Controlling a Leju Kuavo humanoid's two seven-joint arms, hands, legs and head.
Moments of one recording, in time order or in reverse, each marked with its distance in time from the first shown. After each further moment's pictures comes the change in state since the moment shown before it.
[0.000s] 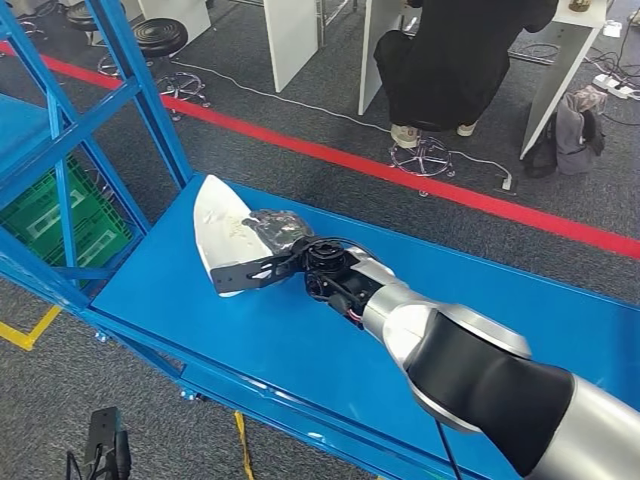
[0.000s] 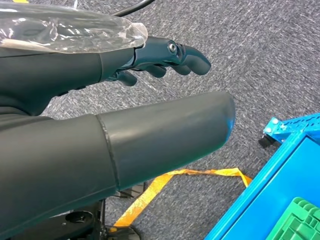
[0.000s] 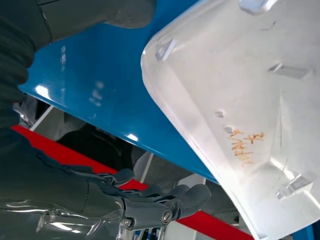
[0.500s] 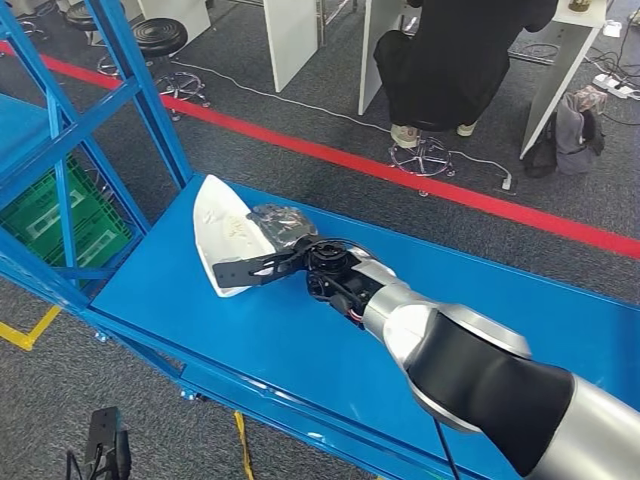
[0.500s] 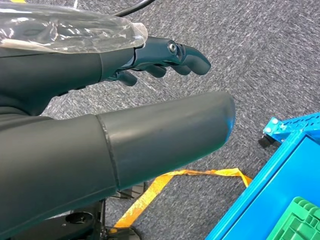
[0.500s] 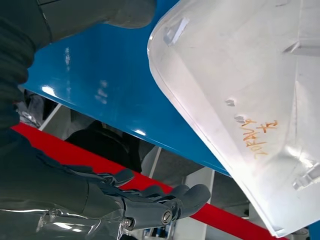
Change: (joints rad) left arm 0.000 0.000 0.000 0.000 -0.006 0.002 0.000; right arm 0.000 0.000 0.000 0.014 0.004 -0.044 0.013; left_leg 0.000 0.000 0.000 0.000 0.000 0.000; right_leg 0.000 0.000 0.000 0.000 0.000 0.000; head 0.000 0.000
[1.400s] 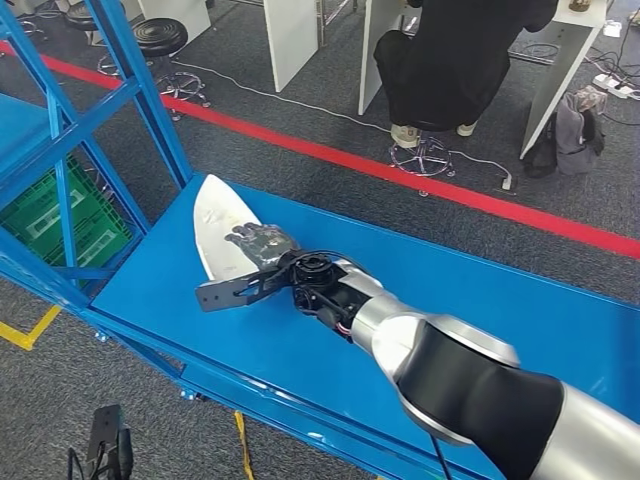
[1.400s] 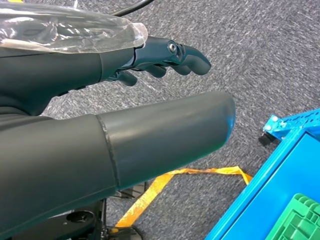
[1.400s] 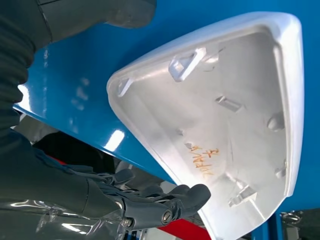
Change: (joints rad) left arm -0.004 -0.005 0.000 0.000 -0.014 0.000 0.007; right arm 0.027 0.051 0.002 0.001 0.004 0.041 -0.053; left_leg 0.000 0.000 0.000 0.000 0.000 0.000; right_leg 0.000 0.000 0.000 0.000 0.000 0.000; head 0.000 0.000
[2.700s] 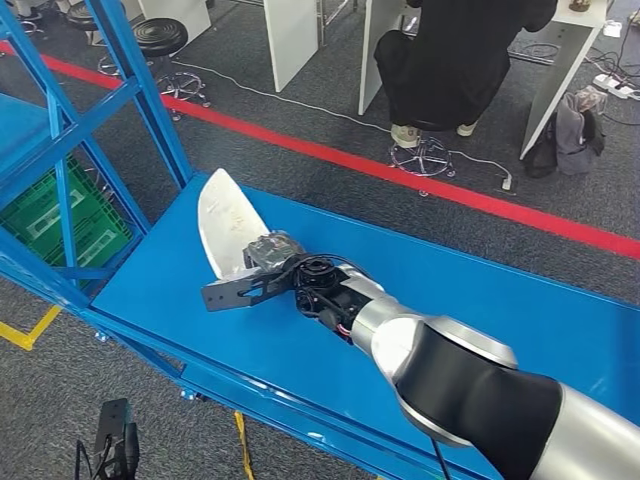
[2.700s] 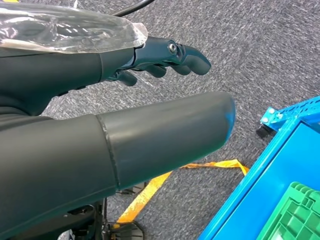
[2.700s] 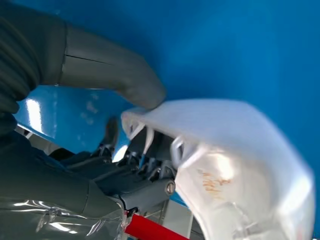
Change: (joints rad) left arm -0.015 -0.022 0.000 0.000 -0.022 -0.002 0.018; right arm 0.003 0.008 0.005 0.043 -0.040 0.009 0.028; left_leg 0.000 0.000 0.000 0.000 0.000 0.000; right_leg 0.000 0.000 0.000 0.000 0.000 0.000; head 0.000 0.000
